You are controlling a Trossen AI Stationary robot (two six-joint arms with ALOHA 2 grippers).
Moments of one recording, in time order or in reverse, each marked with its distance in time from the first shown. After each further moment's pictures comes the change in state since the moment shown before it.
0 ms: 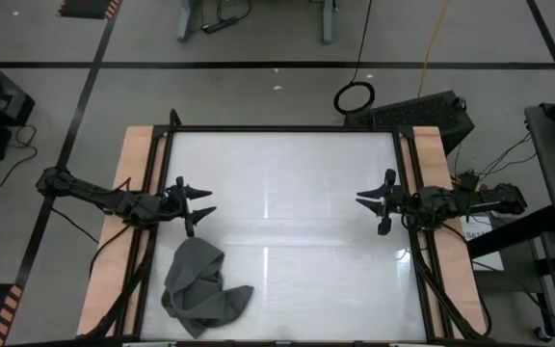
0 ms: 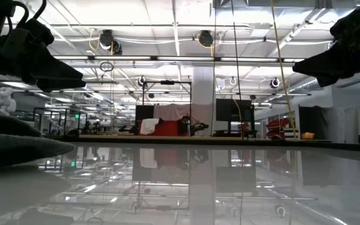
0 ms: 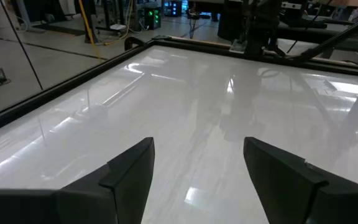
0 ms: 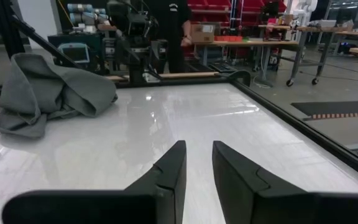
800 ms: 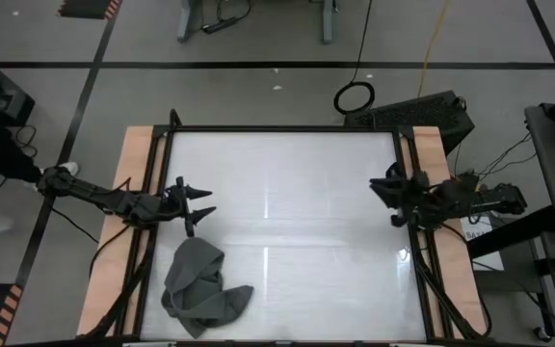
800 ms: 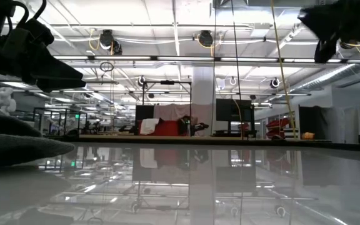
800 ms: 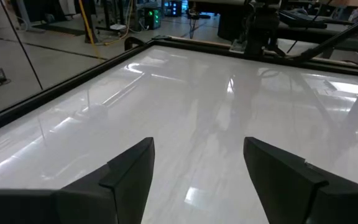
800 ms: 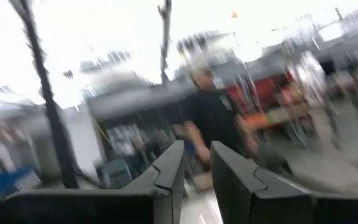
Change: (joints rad) left arm 0.000 0.000 0.000 0.000 0.000 0.000; right arm 0.000 0.003 0.000 0.525 -0.054 0.141
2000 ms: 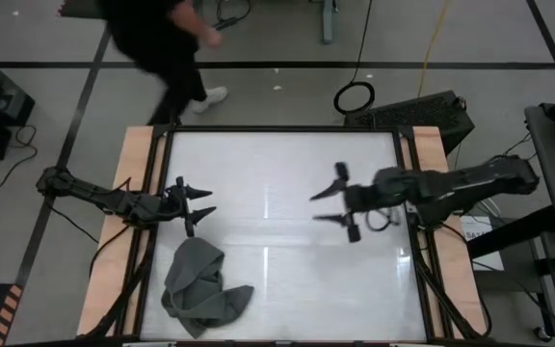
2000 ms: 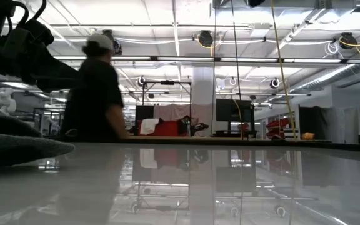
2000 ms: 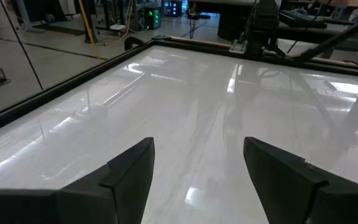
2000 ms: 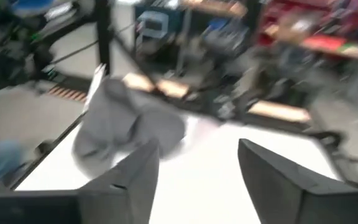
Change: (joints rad) left arm 0.000 0.000 0.000 0.000 0.000 0.000; right arm 0.009 1.064 0.838 -0.447 -0.301 -0.306
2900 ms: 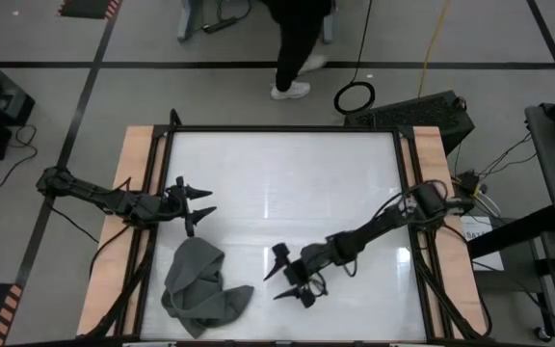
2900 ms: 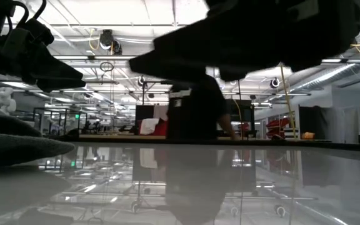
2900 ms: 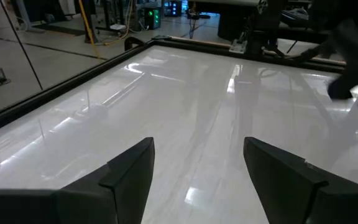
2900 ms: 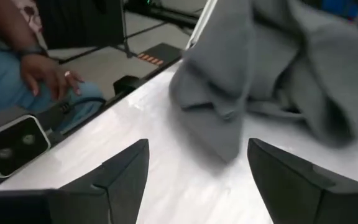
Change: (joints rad) left arm 0.000 0.000 0.000 0.000 0.000 0.000; right arm 0.210 0.929 0.096 0.740 -0.148 -0.002
